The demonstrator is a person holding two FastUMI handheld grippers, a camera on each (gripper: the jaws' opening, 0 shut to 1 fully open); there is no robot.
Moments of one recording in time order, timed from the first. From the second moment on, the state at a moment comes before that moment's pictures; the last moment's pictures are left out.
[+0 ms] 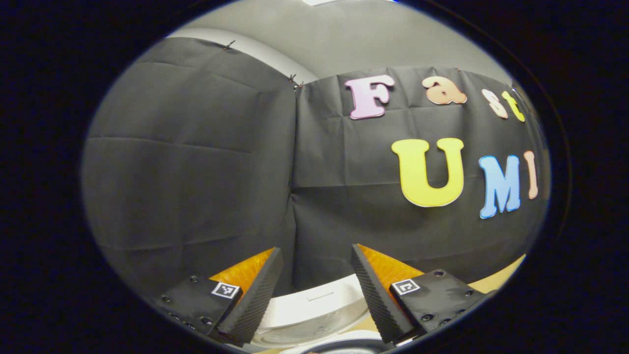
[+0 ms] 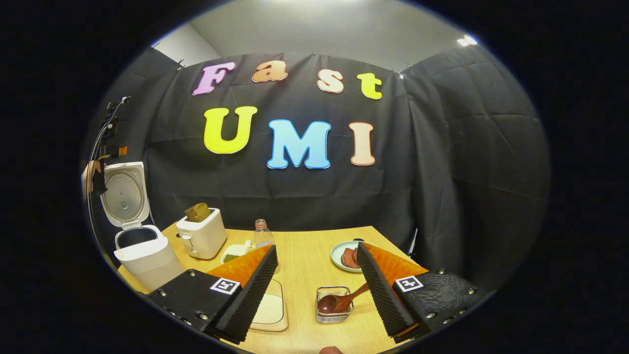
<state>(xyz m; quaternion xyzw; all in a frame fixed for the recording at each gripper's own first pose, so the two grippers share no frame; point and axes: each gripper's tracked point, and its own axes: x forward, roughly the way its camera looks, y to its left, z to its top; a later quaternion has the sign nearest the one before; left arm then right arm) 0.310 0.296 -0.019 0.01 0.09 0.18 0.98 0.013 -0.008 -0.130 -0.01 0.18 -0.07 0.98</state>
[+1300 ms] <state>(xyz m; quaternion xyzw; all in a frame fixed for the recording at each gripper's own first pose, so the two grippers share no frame) 0.242 0.209 -0.066 -0.03 0.18 0.19 0.97 0.030 -0.080 -0.143 0.03 0.19 -0.03 0.98</state>
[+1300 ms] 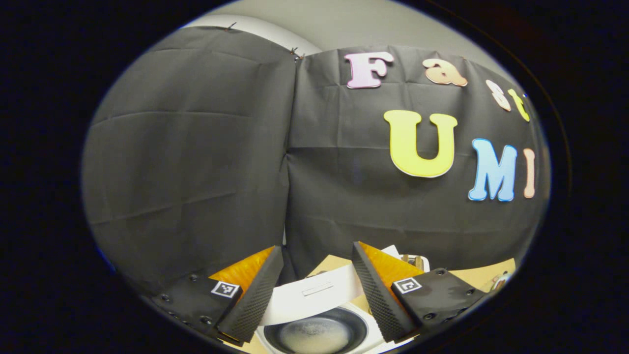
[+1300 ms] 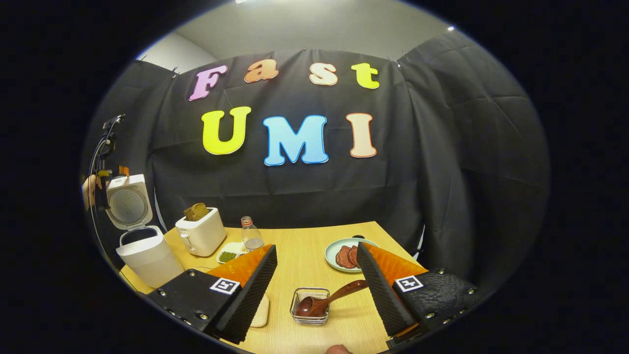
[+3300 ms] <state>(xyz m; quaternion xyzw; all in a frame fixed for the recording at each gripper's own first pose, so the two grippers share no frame) 0.140 0.099 -0.244 -0.02 0.37 0.14 0.92 0.011 -0.109 -0.170 0.03 0.22 0.03 0.98</state>
